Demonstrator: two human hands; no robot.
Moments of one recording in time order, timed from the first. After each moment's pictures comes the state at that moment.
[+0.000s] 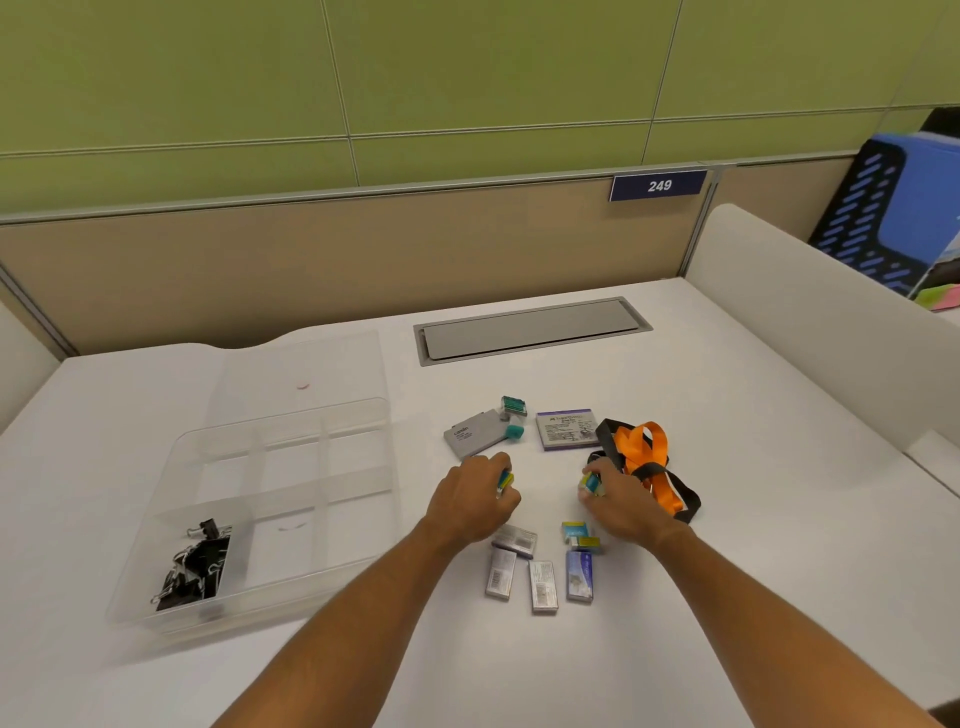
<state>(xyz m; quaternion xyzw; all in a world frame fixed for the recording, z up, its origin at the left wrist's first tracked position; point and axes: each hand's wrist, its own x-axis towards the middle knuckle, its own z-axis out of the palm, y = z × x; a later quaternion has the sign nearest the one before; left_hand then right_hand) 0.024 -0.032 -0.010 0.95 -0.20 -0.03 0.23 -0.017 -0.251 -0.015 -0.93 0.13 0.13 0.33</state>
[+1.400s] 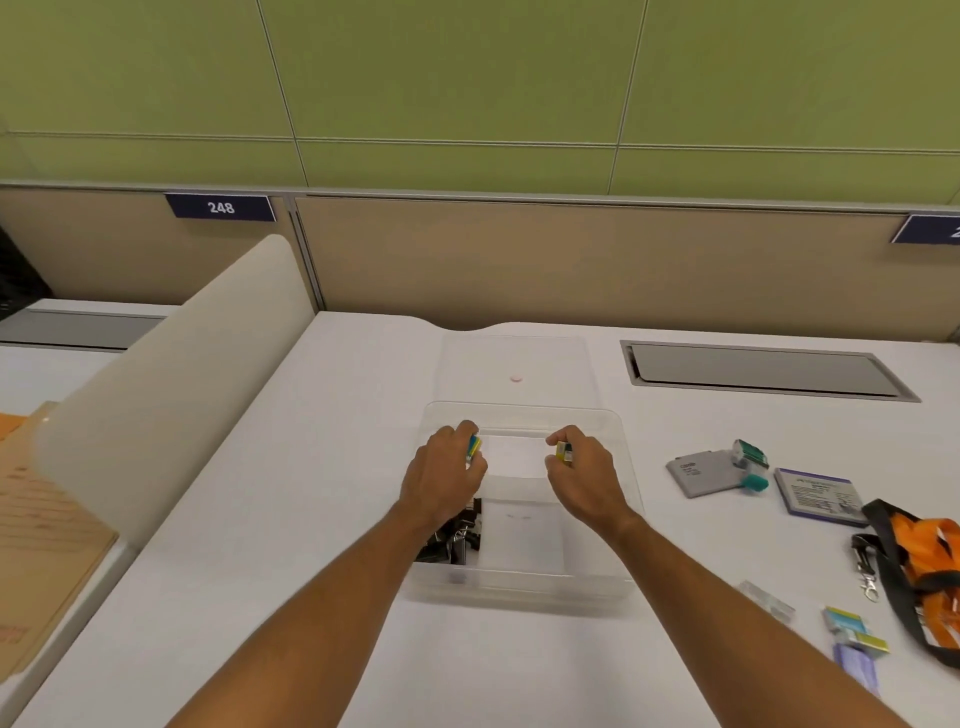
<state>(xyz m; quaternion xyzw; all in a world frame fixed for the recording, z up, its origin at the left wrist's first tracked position) 0.038 0.277 0.018 0.97 0.01 0.08 0.25 0.060 0.083 0.012 -0.89 -0.02 0.00 0.45</state>
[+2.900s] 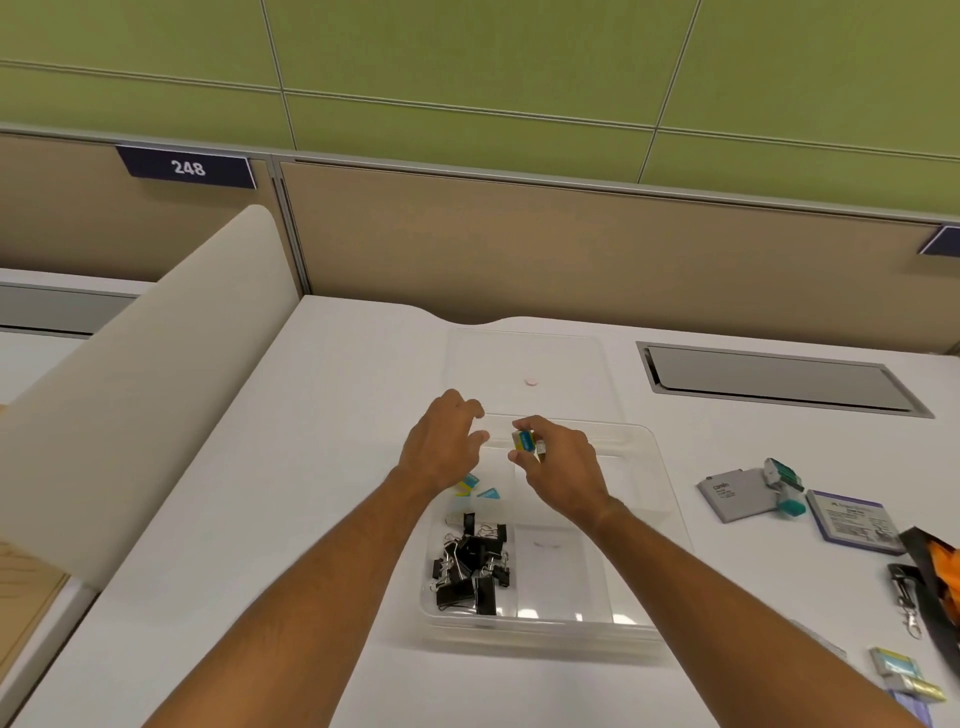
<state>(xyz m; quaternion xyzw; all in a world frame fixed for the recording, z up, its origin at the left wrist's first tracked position) 0.115 0.329 0.011 0.96 -0.05 0.06 0.26 0.105 0.157 0.013 -0.94 -0.07 -0.02 0.34</state>
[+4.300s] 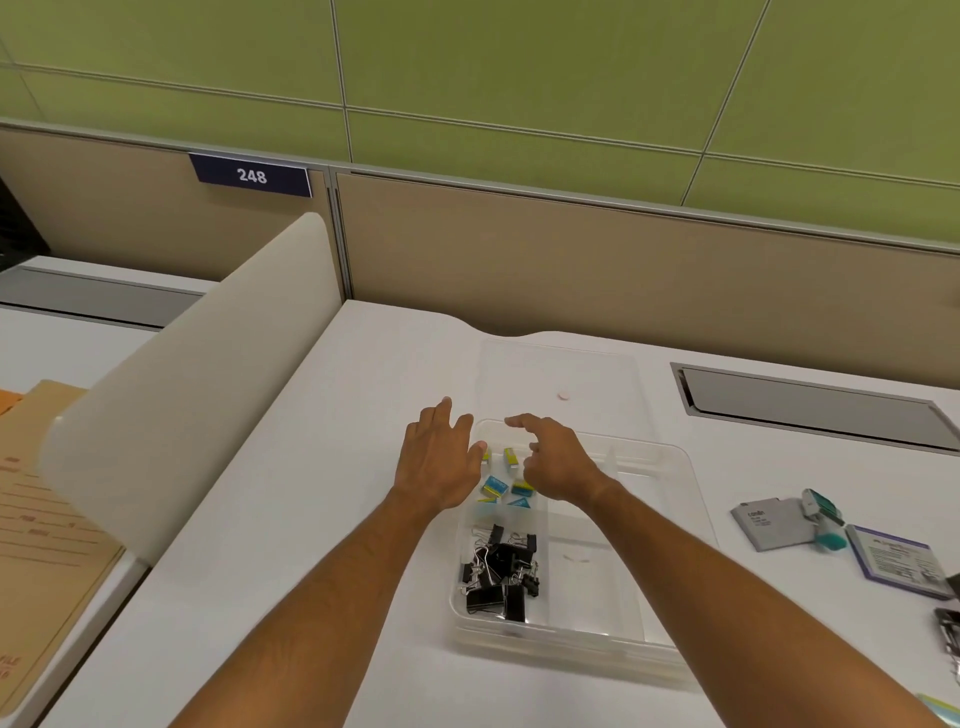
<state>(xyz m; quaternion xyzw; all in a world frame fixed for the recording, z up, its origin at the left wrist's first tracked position) 0.095 0.367 -0.001 0.99 0.02 0.05 0.13 0.125 0.197 0.028 -0.92 -0.13 0.13 0.34</state>
